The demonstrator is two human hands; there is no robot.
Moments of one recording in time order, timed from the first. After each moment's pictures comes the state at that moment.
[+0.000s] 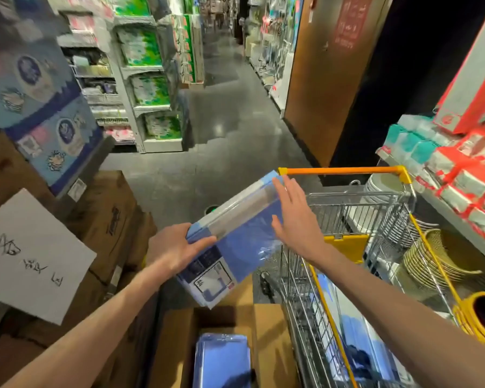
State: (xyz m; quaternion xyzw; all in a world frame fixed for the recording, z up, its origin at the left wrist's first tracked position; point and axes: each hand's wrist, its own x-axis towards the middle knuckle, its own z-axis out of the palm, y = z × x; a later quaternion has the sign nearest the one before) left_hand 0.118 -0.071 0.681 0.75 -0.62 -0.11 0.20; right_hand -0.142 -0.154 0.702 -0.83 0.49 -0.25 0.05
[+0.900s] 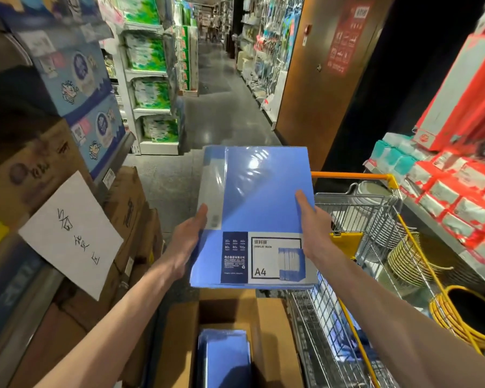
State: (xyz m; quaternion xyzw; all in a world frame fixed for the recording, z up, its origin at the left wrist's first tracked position) left_hand 0.172 0.022 0.709 0.58 -0.37 -0.52 0.51; right_hand -0.065 -0.050 0.733 -0.36 0.57 -0.53 0.50
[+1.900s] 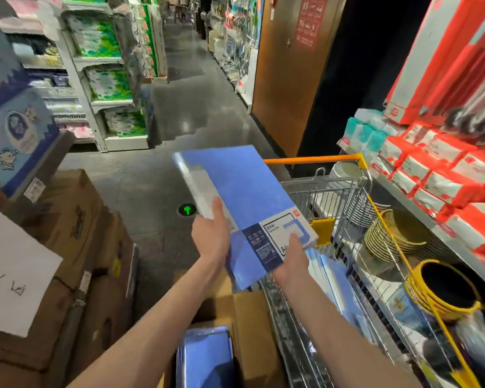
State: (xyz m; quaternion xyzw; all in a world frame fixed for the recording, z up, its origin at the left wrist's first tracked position) left_hand -0.009 -0.084 0.686 0.68 -0.25 -0.39 0.57; right_hand -0.151 -0.080 0.648 0.00 0.54 -0.59 0.61
